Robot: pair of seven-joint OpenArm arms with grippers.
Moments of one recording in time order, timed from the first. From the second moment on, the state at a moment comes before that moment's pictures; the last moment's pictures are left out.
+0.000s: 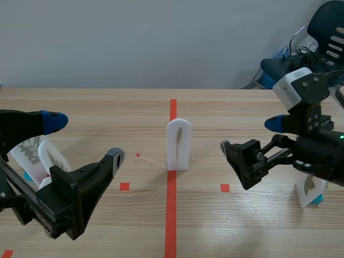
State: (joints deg) left arm 43.2 -28.9 0.0 124.2 -17.3 -18.7 -1.9; right arm -16.4 25.5 -2.8 100.6 18.9 25.4 -13.7
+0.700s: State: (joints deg) left arm 43.2 -28.9 0.0 124.2 -17.3 -18.7 -1.9; right arm 9.9 9.4 -26.0 63.8 6.7 22.1 -4.3
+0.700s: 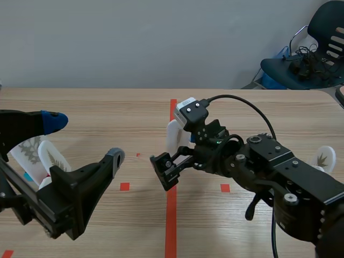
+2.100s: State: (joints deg) left arm 43.2 -30.4 0.0 124.2 -17.2 -18.7 -1.9; right arm -24.6 11.9 6.0 106.4 6.3 12.0 -16.9
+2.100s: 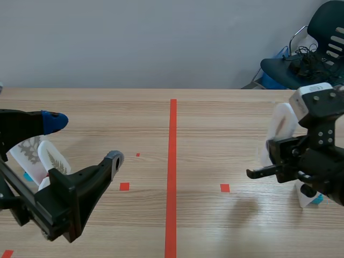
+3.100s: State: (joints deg) left arm 41.8 -30.4 0.0 124.2 -17.3 -18.7 -1.9; right arm -18.7 8.9 14.4 81.3 6.5 11.8 -1.8
